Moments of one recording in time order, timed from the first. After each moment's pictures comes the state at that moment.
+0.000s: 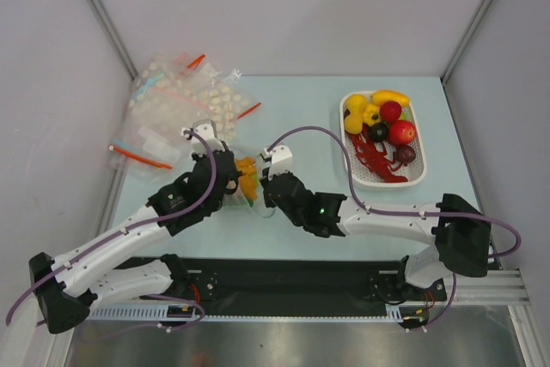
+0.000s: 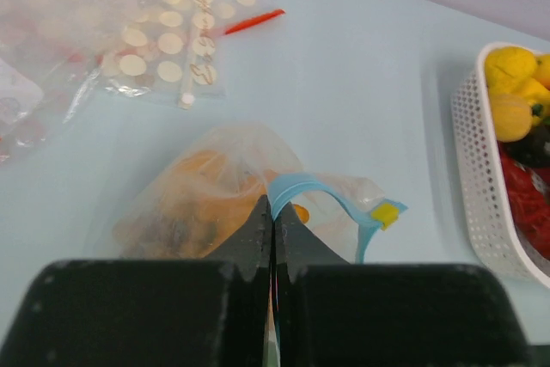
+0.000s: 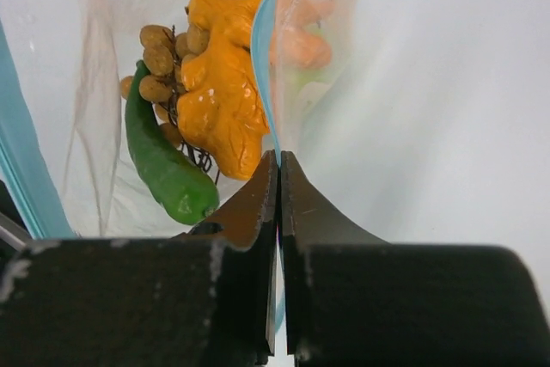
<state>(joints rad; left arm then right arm) -0.88 0.95 0.88 -0.39 -0.83 -0.66 1.21 1.51 1.01 0.06 0.59 0.43</state>
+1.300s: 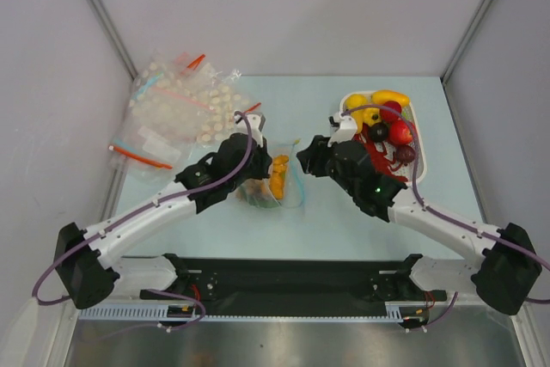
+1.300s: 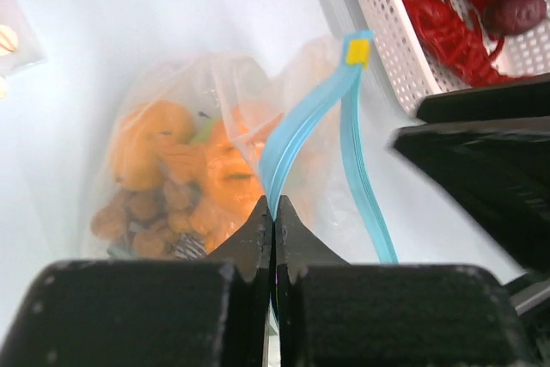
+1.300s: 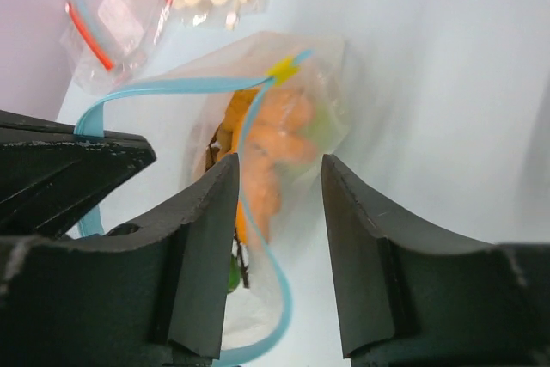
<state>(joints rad) -0.84 1.21 1.00 -0.32 -0.29 -0.47 0.81 1.20 0.83 0.06 0.25 0.56</state>
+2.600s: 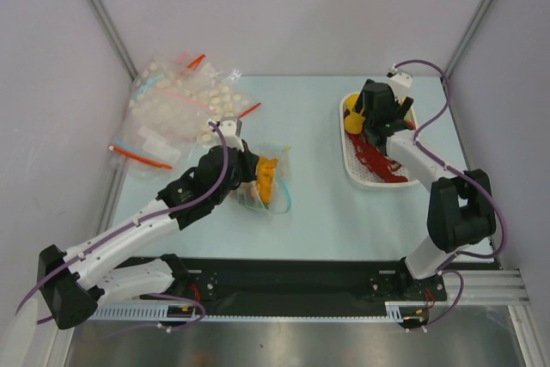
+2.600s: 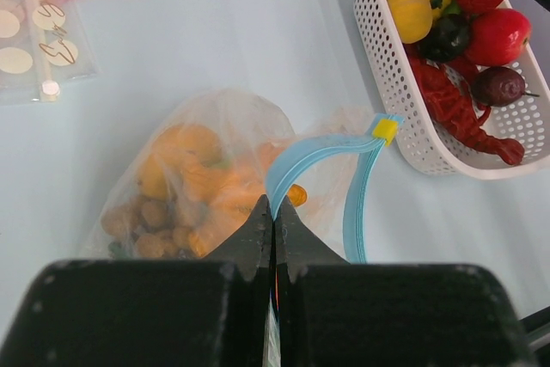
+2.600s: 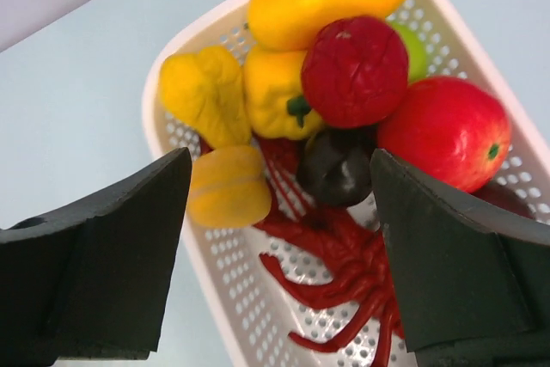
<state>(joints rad) -0.83 1.02 0.86 -0.23 -0.41 -0.53 0.30 1.58 1.16 -0.03 0.59 0.47</state>
